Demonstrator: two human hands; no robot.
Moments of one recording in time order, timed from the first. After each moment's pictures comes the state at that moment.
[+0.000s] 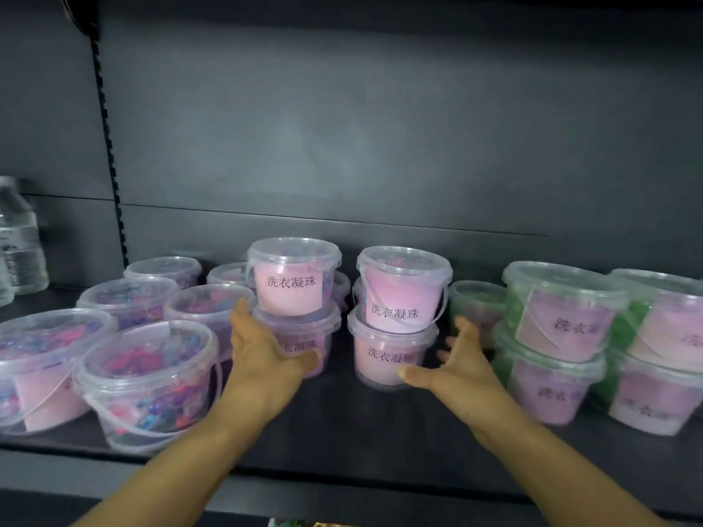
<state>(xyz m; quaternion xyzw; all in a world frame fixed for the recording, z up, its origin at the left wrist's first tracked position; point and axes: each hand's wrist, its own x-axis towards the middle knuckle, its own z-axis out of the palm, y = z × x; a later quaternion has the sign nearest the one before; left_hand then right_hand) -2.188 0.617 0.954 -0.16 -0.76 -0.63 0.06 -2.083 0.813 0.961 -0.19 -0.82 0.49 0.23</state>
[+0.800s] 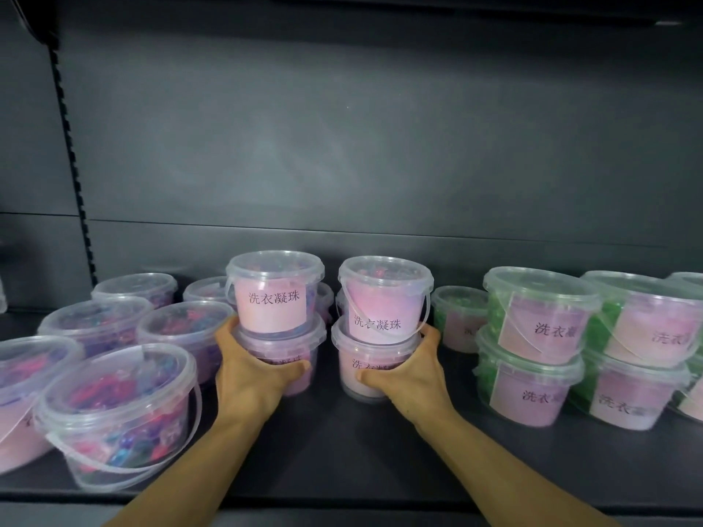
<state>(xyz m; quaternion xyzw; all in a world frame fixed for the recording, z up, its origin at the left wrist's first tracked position) -2.221 0.638 0.937 -0.13 -0.73 -0.65 0.12 -2.121 0.803 0.947 -0.19 -0.78 0.50 0.33</state>
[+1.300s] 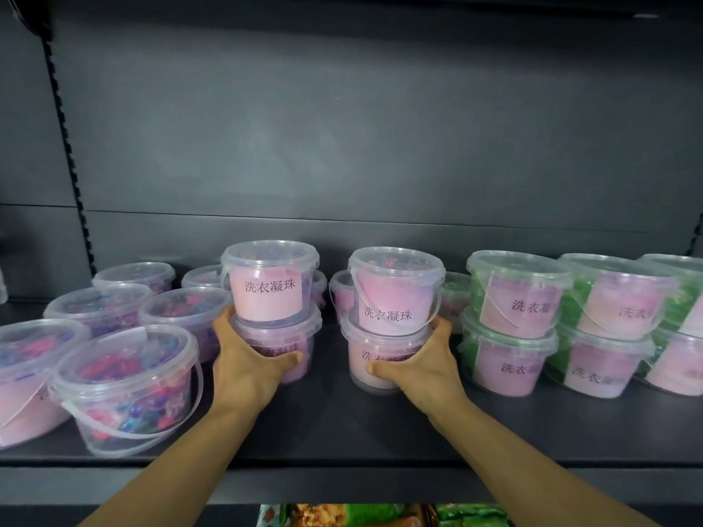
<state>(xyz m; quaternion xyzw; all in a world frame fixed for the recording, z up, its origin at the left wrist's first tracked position) -2.199 0.627 0.938 -0.14 -0.74 -0.64 0.11 -2.081 0.801 0.952 -0.21 -0.79 0.48 0.32</state>
